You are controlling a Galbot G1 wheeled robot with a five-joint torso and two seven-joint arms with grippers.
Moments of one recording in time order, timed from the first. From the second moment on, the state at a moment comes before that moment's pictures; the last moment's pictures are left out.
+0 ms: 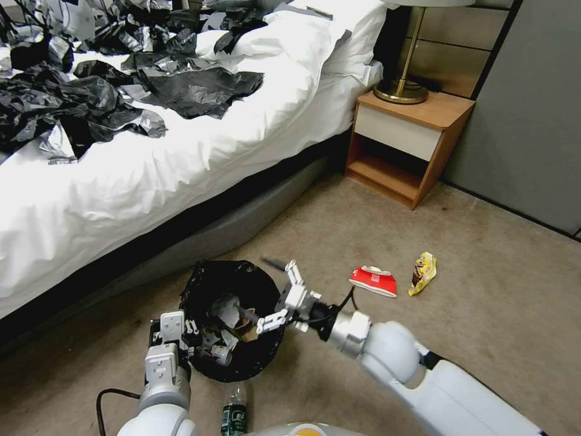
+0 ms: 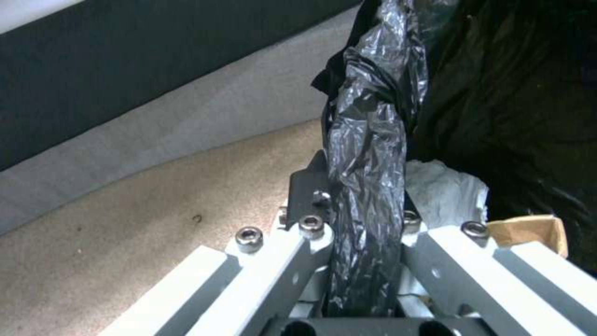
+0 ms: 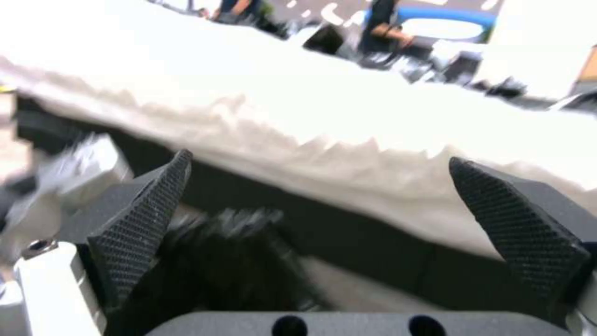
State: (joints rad) left arm 1.77 -1.52 -0.52 -2.26 -0.01 0.46 -0.29; right arm -1.08 0.96 -0.12 2.03 0.26 0.21 -0.26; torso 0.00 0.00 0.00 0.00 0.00
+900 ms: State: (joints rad) left arm 1.77 -1.51 -0.54 -2.26 -0.04 0.46 -0.29; right arm -1.66 0.98 0.40 2.13 0.16 0.37 -0.15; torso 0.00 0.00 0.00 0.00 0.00
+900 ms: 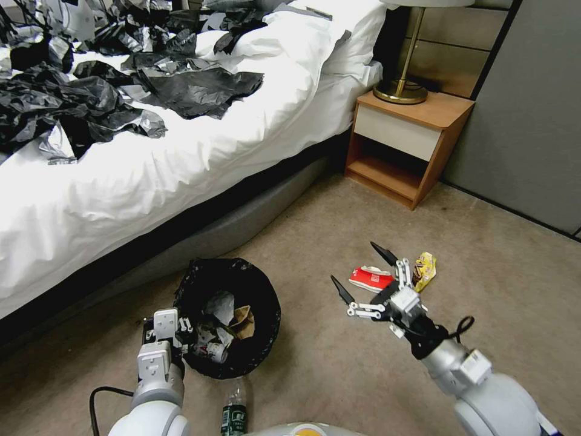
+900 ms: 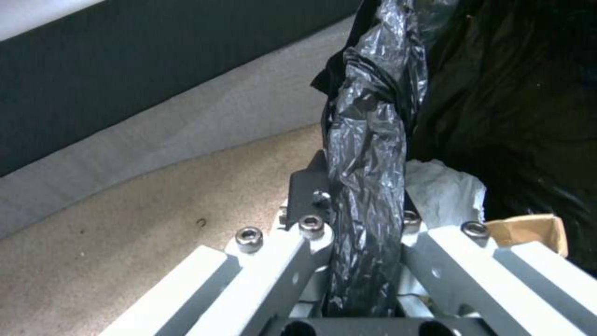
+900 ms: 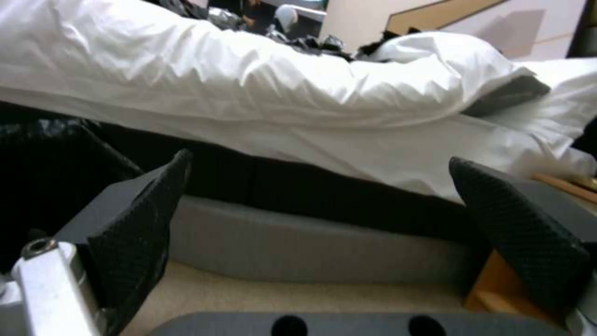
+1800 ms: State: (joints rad) left arm 1.77 -1.51 -0.55 -2.26 0.00 0.43 -0.23; right arm -1.62 1.03 0.37 2.08 0.16 0.37 -0.07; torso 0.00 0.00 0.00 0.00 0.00
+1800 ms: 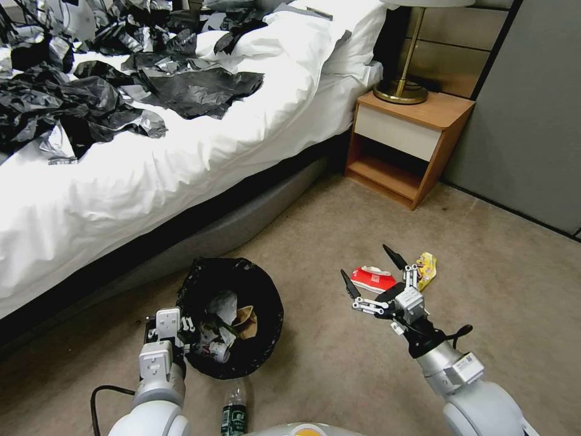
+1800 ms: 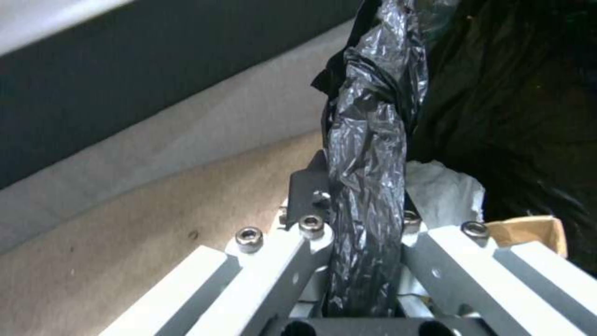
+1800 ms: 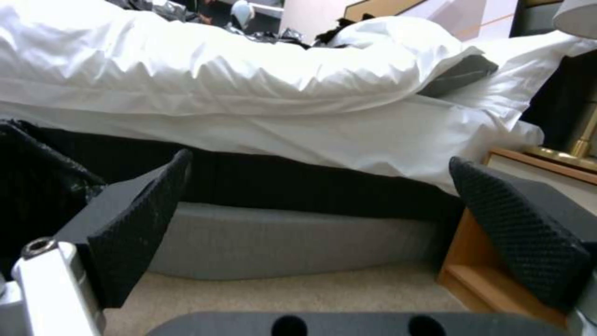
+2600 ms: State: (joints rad) left arm 1.78 -1.51 -0.55 -2.26 -0.01 0.41 -0.23; right arm -1.63 1.03 0.38 2.10 0.16 0.37 -0.08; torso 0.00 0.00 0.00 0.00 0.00
